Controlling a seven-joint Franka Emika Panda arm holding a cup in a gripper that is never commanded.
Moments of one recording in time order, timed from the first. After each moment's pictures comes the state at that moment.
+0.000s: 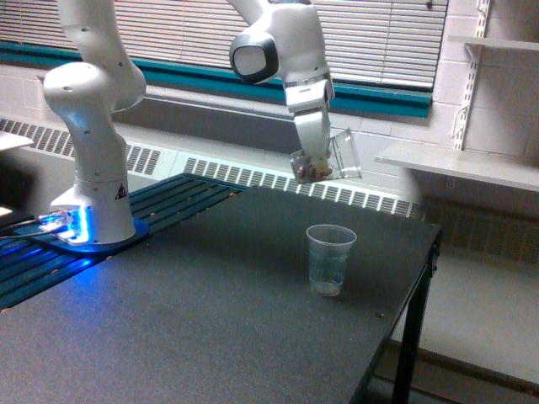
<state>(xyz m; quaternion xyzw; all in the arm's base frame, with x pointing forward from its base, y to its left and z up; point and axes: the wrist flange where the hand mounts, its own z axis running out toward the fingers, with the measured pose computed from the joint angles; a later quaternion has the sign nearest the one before) 0.475 0.040 0.356 -0.96 0.23 -0.12 0.10</state>
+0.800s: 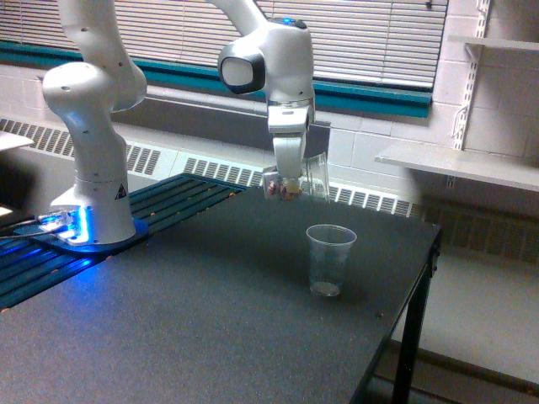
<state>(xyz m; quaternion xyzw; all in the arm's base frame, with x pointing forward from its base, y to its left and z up) 0.450 0.015 0.320 -0.97 0.22 -0.05 0.06</state>
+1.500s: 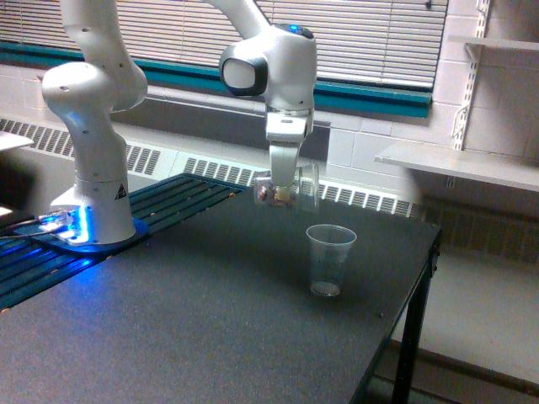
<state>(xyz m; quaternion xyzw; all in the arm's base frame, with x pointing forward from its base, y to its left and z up) 0.450 0.006 0.305 -0.98 0.21 0.01 0.04</state>
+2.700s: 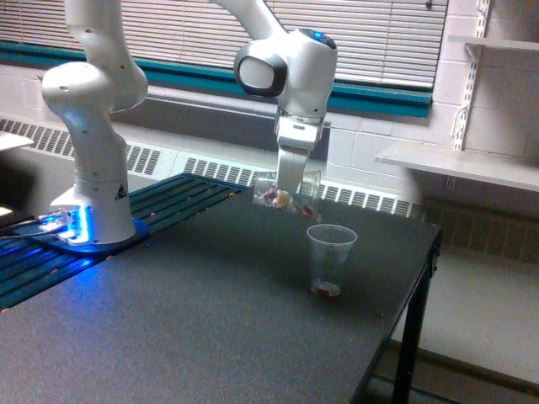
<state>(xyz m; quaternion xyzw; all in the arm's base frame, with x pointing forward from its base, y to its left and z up) 0.465 0.008 0.302 -0.98 0.20 0.07 0.00</state>
